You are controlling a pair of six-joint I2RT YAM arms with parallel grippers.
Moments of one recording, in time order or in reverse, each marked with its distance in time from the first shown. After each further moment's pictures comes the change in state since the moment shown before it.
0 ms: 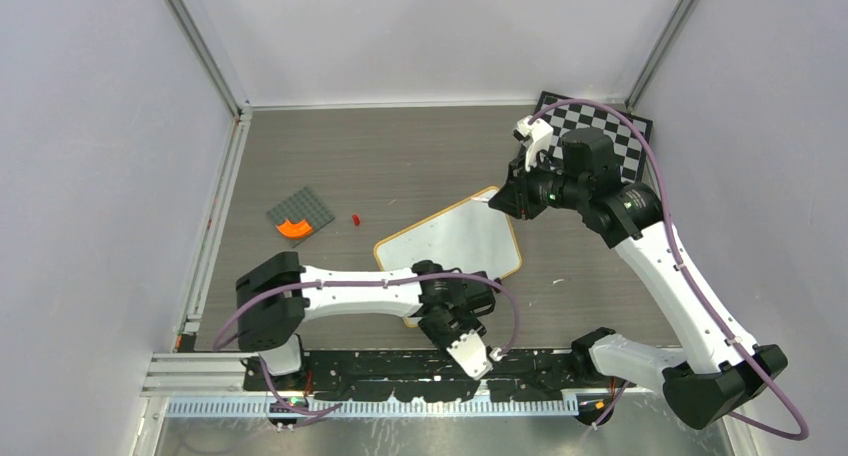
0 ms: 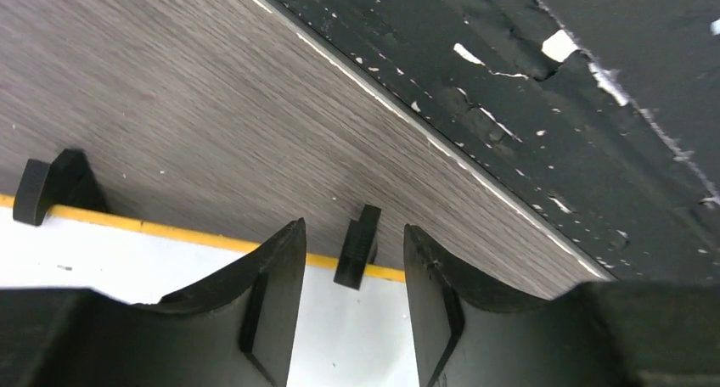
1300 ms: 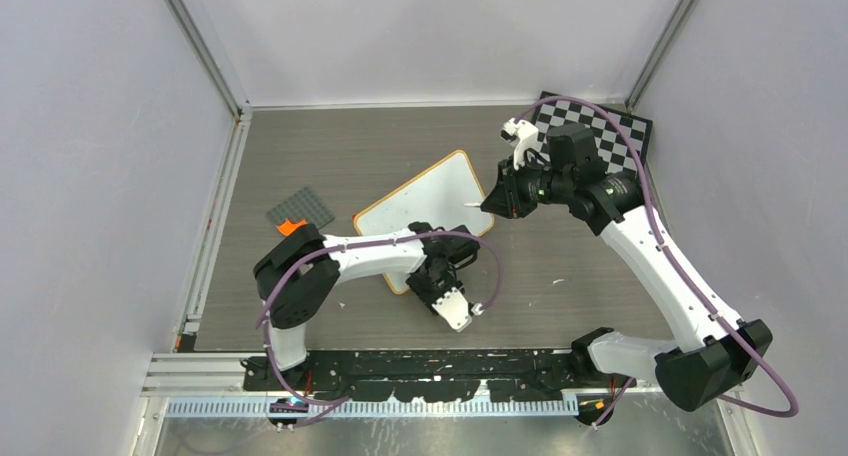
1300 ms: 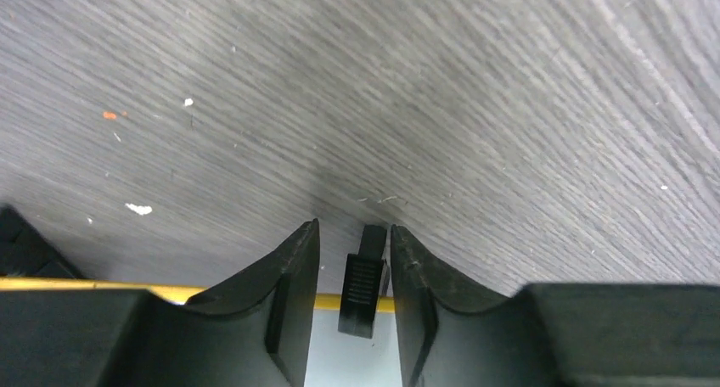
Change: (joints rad) left arm 0.284 0.163 0.034 -0.015 -0.062 0.283; right arm -0.003 0.086 -0.002 0.001 -0.054 0.005
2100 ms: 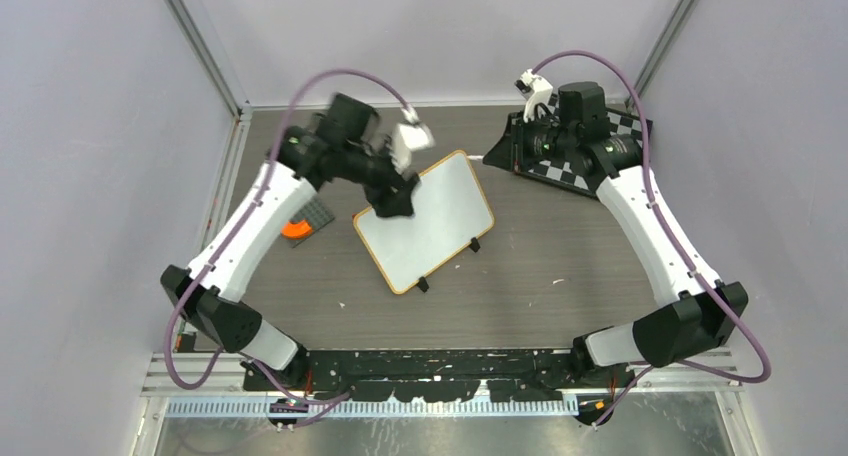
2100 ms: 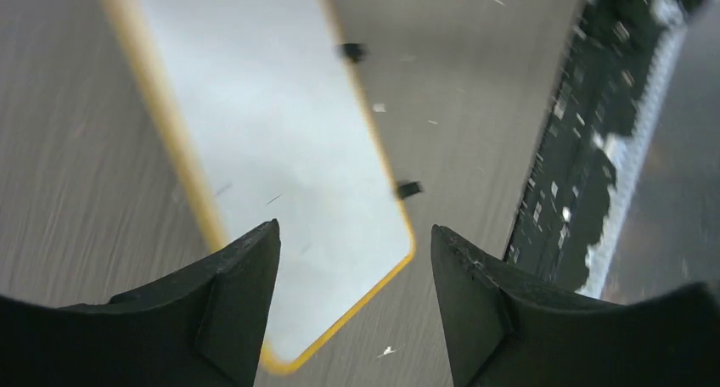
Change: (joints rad) left arm 0.354 -0.320 0.498 -0.287 0.419 -0.832; right arm -0.125 0.190 0.224 0.063 -0.050 0.074
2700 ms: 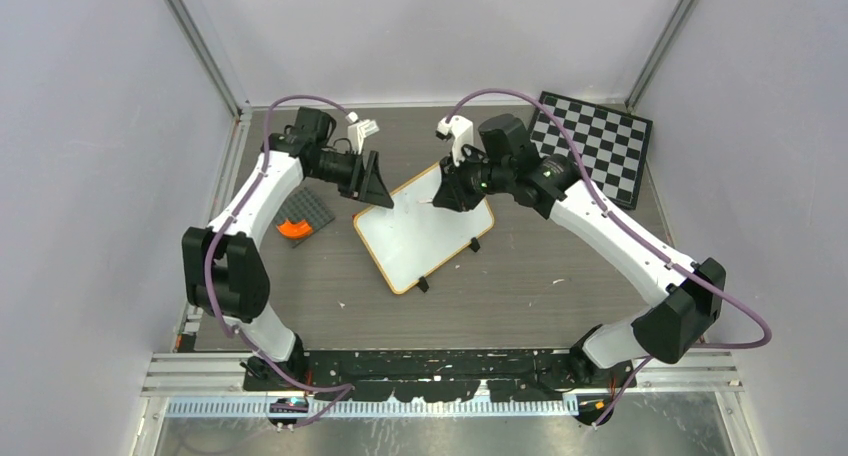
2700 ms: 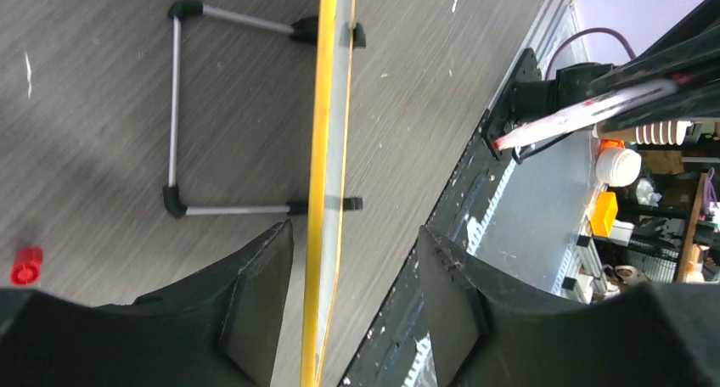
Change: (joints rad) left arm 0.493 0.117 -0.293 0.240 0.354 -0.455; right arm 0.347 0.060 -0.066 0.065 0.156 -0.089
